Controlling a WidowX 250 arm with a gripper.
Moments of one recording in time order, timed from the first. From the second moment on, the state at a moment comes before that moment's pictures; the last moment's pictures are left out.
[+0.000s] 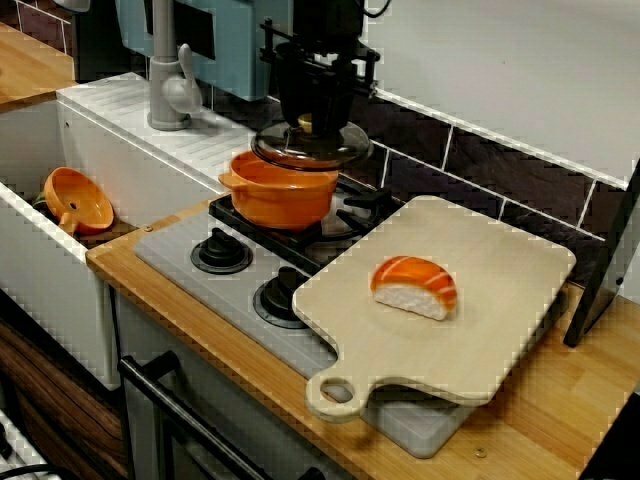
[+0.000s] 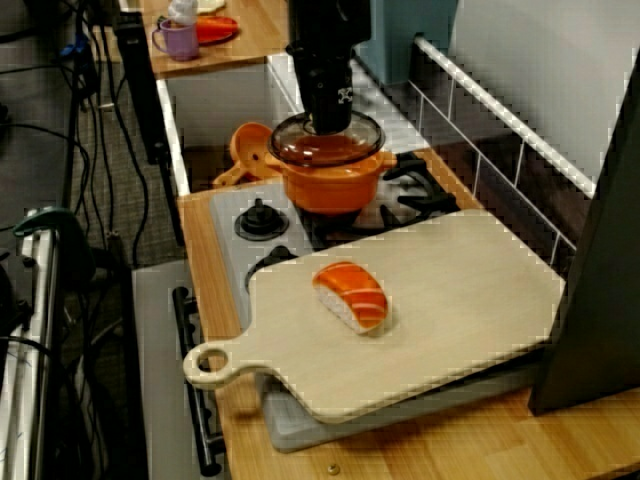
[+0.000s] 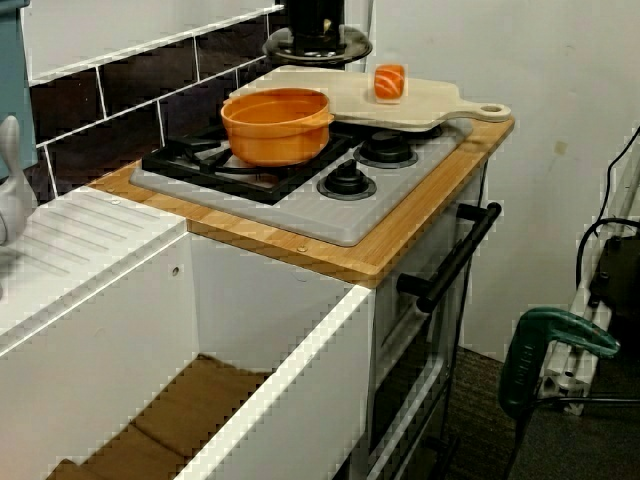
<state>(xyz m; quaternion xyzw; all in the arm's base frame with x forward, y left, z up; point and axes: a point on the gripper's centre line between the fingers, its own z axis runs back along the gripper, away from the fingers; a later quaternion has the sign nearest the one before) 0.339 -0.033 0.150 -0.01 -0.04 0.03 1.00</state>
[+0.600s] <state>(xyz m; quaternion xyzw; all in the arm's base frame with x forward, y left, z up) 0.343 -0.074 0.138 0.01 -0.05 0.03 1.00</state>
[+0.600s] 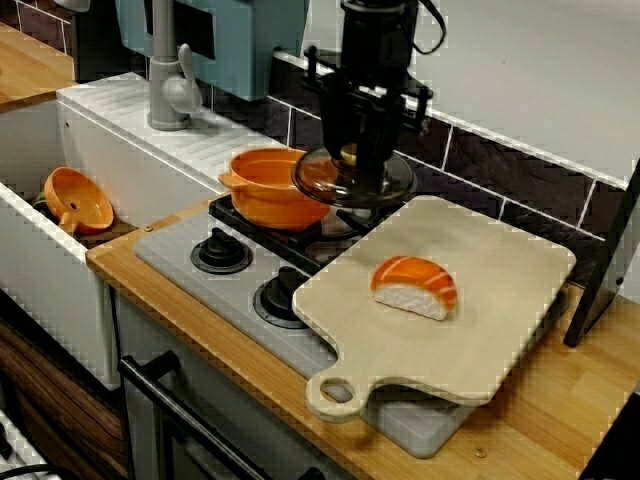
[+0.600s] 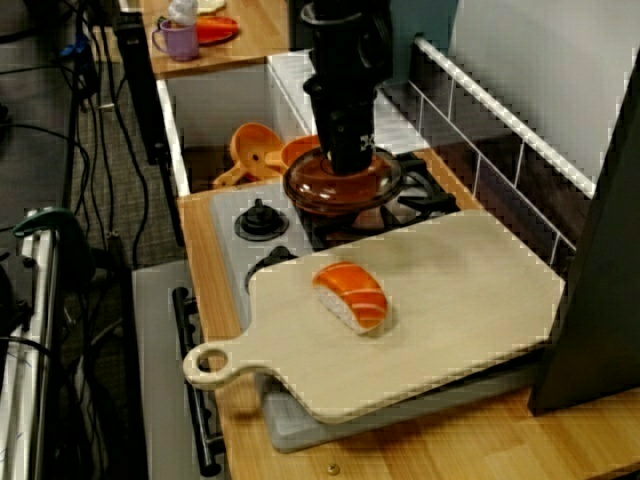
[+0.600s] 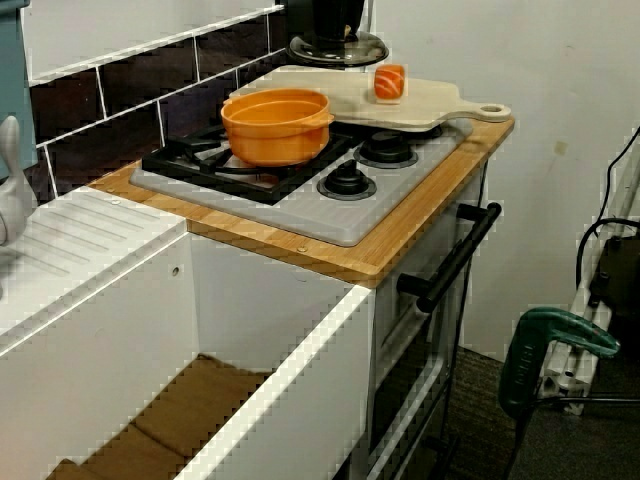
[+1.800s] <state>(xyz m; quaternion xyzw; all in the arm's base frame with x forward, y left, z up) 0.376 -0.119 0.111 -0.01 -0.03 0.02 1.00</state>
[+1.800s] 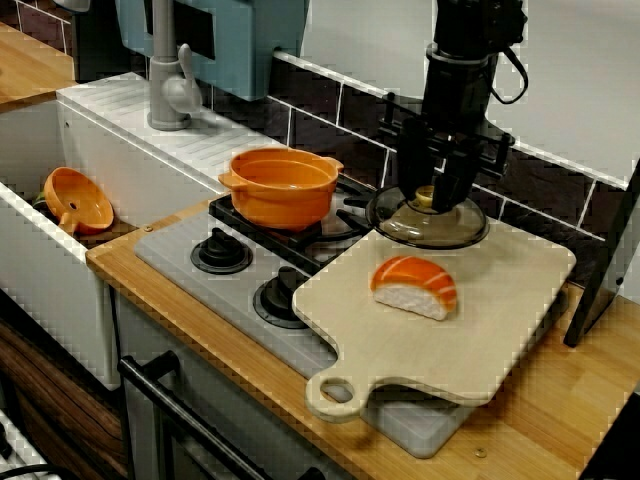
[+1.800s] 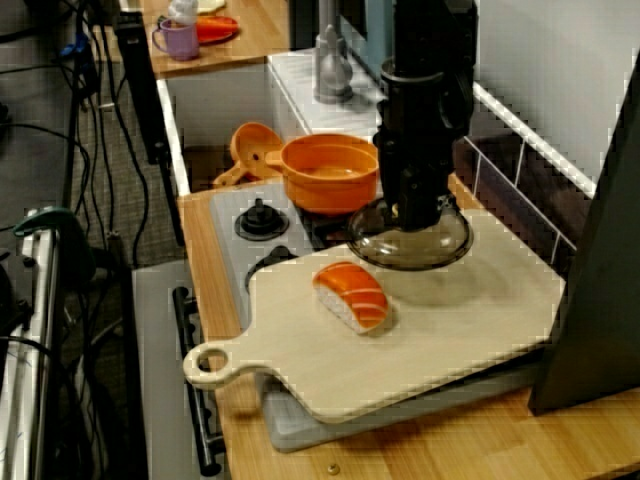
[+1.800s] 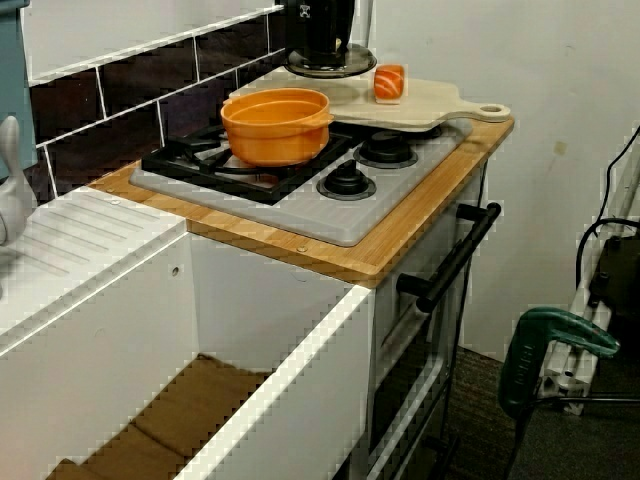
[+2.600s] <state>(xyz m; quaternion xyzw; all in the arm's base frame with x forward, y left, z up) 0.383 -0.124 0.098 0.00 -0.03 0.03 1.00</state>
